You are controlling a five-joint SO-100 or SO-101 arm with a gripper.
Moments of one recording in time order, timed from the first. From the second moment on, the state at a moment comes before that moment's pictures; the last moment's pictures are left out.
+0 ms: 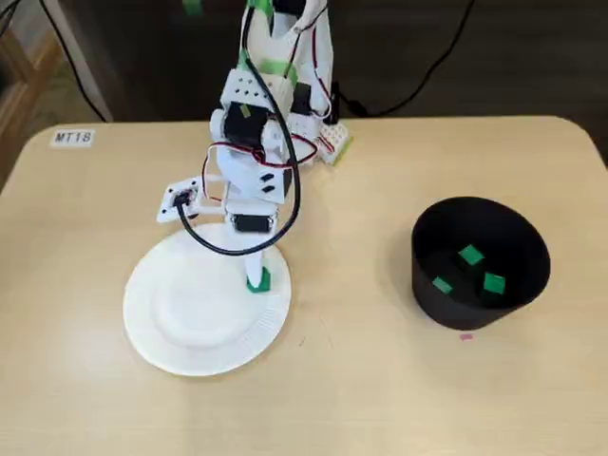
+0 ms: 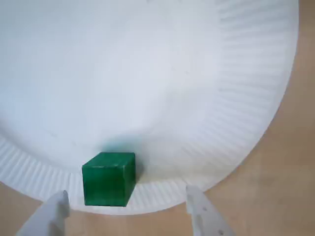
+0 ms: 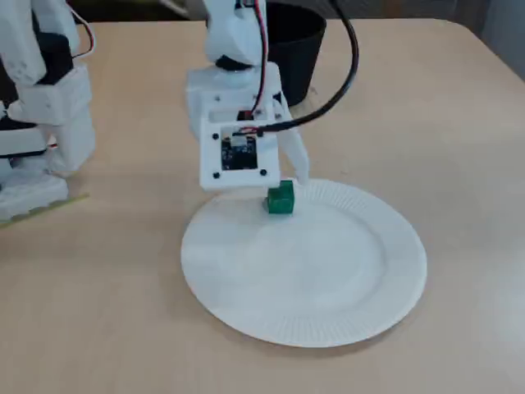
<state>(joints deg) 16.9 94.4 111.0 67.9 -18.5</state>
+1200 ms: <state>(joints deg) -19.5 113.7 99.2 40.3 -3.5</state>
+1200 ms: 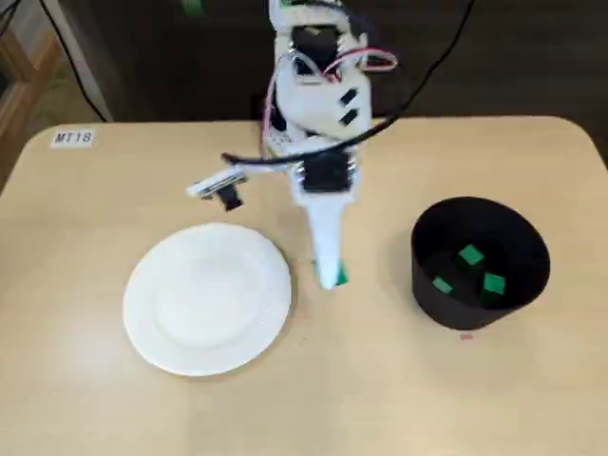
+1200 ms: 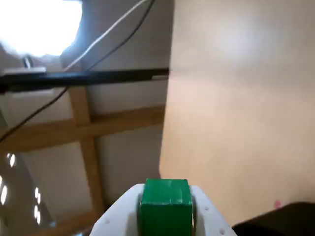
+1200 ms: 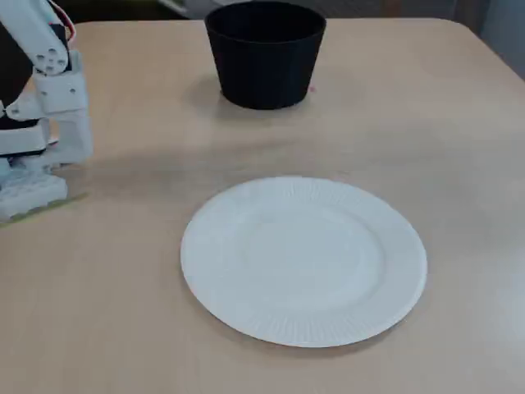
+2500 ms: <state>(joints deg) -30.8 133.6 132.2 20.0 -1.8</state>
